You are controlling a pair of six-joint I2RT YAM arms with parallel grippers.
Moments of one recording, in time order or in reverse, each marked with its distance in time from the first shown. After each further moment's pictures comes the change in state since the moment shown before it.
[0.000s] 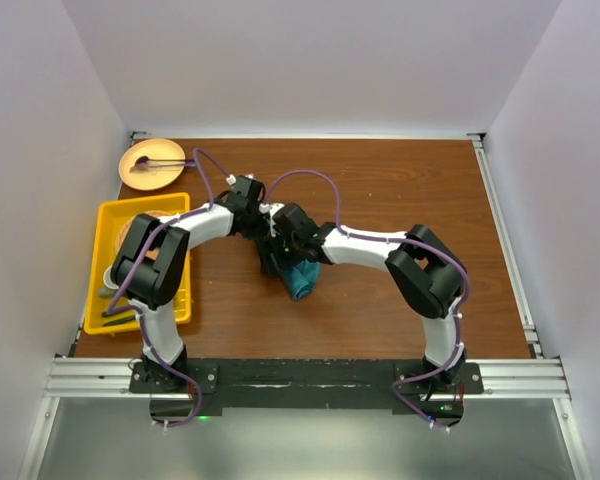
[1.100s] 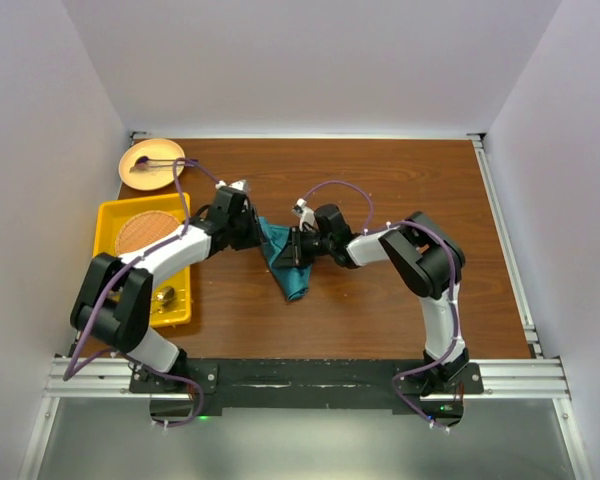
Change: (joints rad) left arm -0.011 -0.319 -0.207 -0.014 0.051 0.065; right arm -0.182 0.103 -0.250 0.558 -0.452 0.305
